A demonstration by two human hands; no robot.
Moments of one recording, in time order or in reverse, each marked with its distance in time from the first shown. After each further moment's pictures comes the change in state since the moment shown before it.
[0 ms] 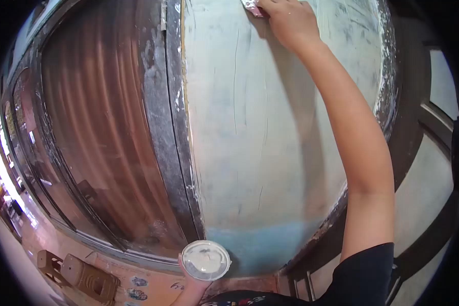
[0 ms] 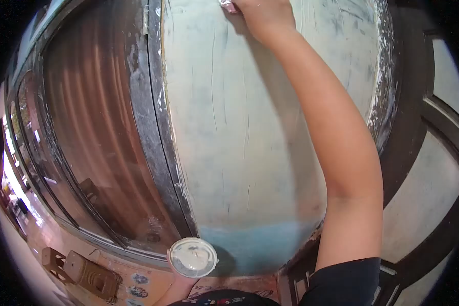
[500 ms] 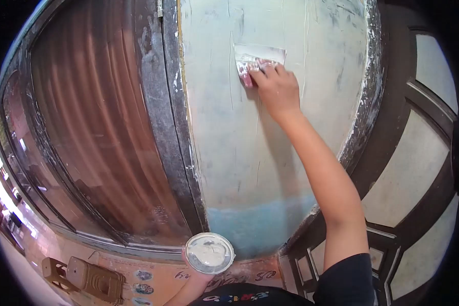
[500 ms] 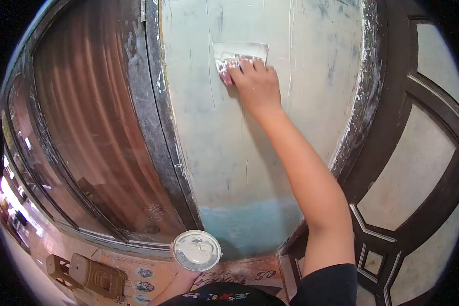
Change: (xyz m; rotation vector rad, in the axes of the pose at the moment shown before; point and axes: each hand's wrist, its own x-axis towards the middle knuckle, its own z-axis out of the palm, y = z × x) left_hand -0.041 0.014 0.003 -0.006 0.000 -0.134; right_hand -0.166 -0.058 0.052 -0.077 0.058 -0.011
